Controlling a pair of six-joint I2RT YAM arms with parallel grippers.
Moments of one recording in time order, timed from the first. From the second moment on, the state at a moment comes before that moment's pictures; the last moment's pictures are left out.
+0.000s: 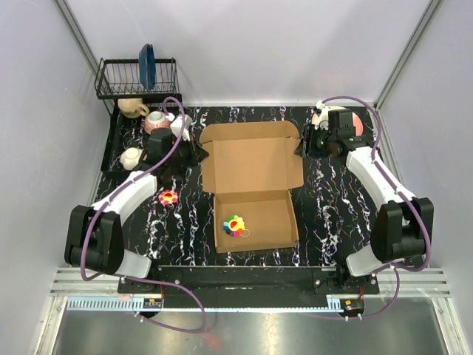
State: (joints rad) left arm -0.23 1.42 0.89 0.08 0.42 -0.31; right arm 0.16 1.52 1.23 -0.46 -0.30 0.19
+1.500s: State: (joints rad) left arm -0.33 1.32 0.77 0.23 0.27 -0.26; right arm 0.22 1.35 1.00 -0.17 -0.23 0.29
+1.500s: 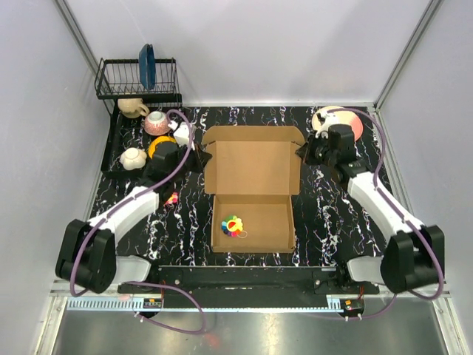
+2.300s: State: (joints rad) left arm -0.77 1.14 0.26 1.09 -0.45 -0.26; right arm 0.50 0.95 0.55 0.27 0.26 0.48
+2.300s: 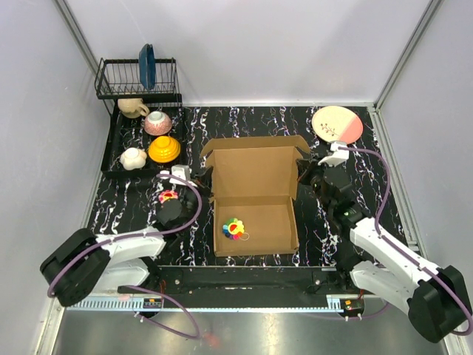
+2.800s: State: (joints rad) left arm -1.01 1.34 0.25 1.40 -0.75 -0.09; right arm 0.60 0.78 0.34 0.45 0.43 0.49
